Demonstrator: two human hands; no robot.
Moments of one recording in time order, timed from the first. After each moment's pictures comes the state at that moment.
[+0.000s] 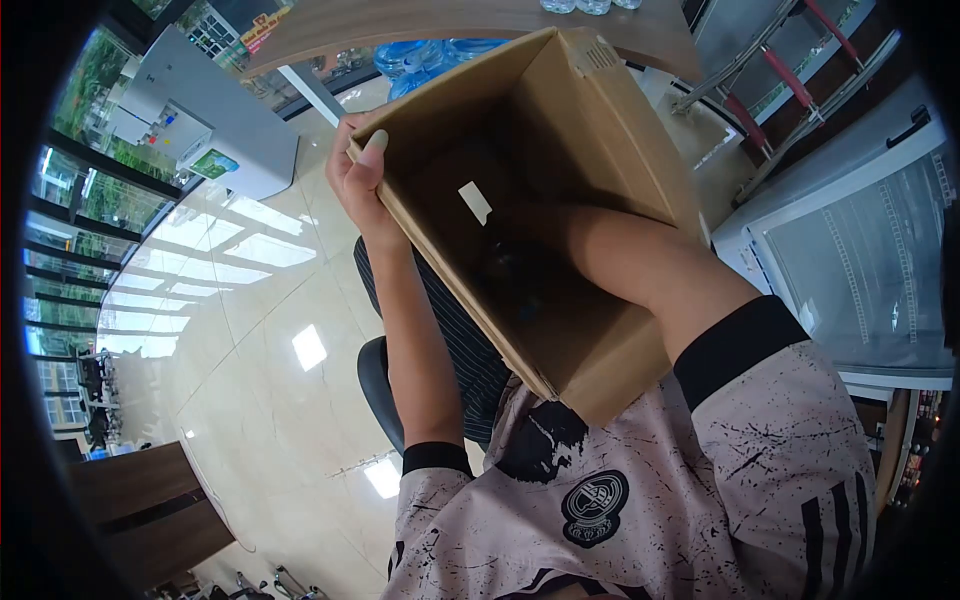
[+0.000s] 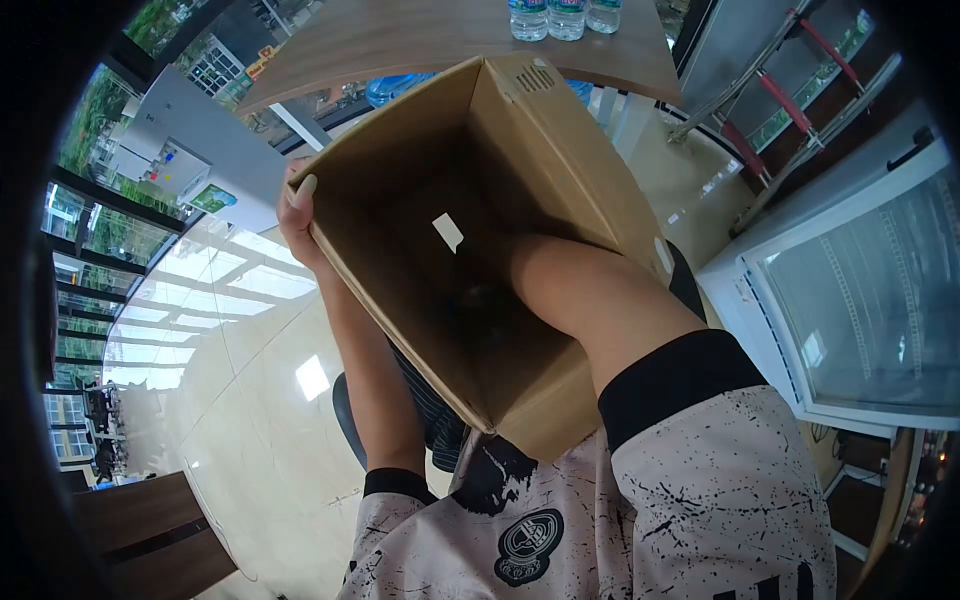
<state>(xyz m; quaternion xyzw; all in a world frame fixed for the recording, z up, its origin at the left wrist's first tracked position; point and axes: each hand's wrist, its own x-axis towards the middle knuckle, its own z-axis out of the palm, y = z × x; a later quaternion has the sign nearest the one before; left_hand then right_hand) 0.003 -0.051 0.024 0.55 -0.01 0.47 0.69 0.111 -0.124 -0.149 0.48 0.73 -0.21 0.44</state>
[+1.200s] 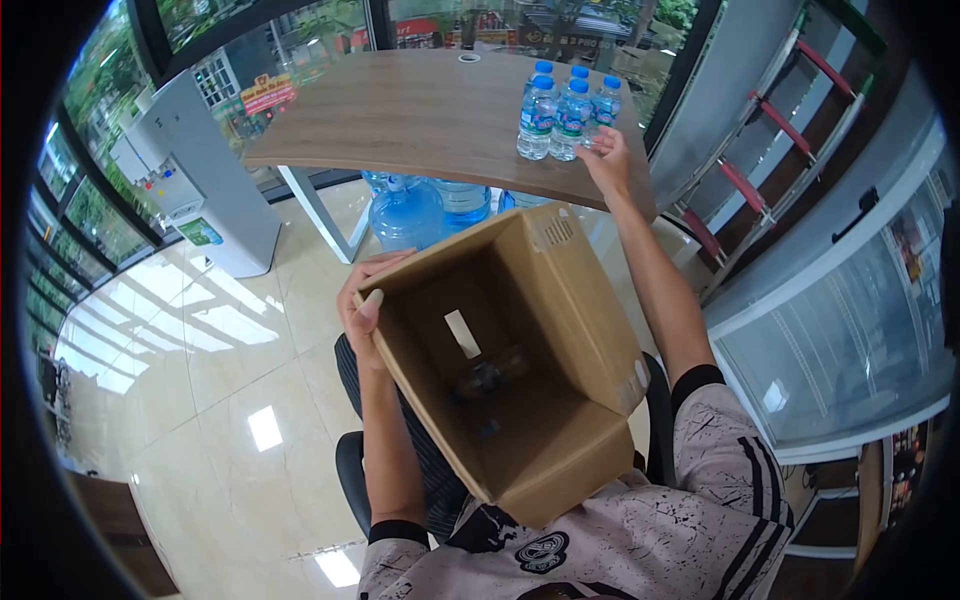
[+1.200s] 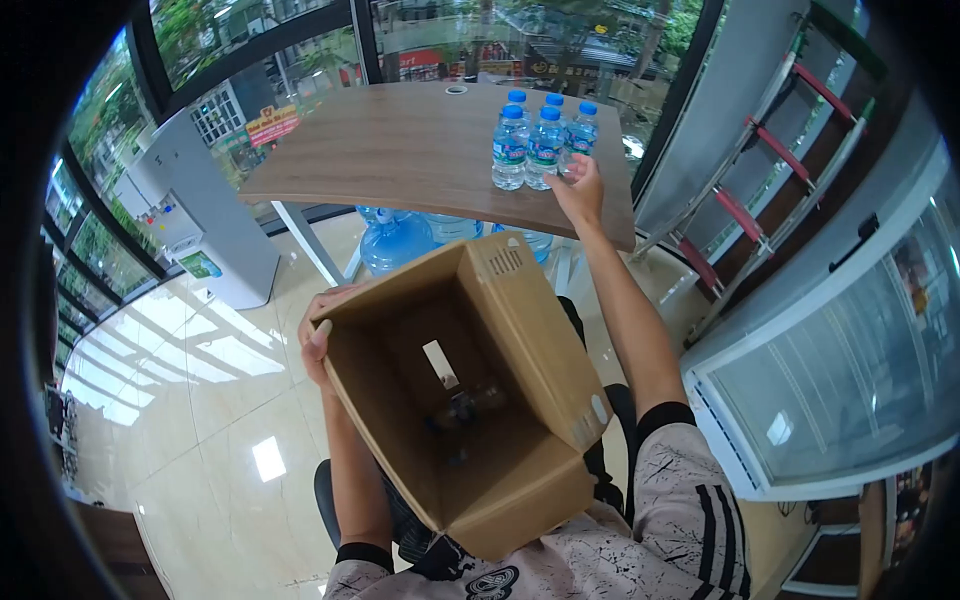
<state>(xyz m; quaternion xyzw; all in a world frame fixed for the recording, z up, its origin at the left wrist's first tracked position) 0.019 -0.048 0.012 0.59 -0.01 0.45 0.67 0.400 -0.216 -0.013 0.74 0.22 0.16 -0.61</state>
